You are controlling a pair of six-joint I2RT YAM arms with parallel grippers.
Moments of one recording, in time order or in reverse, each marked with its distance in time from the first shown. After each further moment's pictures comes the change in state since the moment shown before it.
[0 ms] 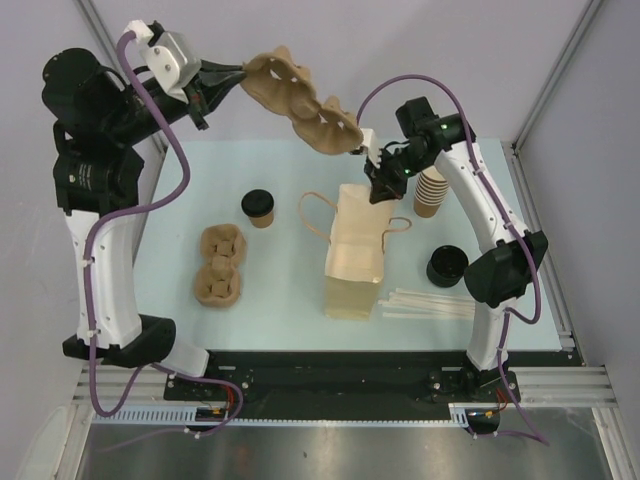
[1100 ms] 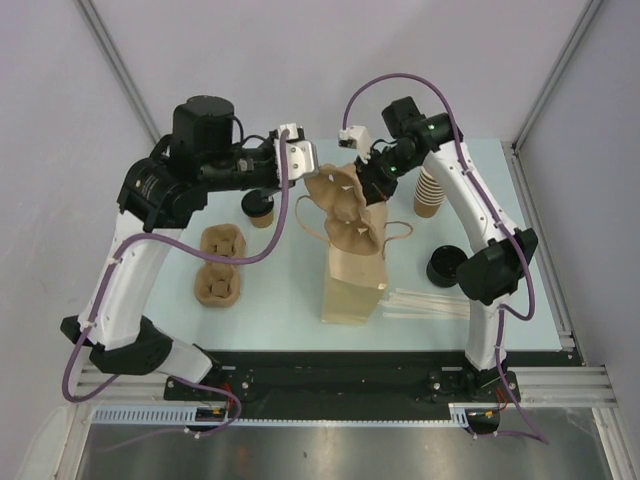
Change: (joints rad) left arm -0.480 -0.039 -0.188 -0.425 -0.247 0.406; right arm 0.052 0.044 0.067 -0.002 0.025 0.294
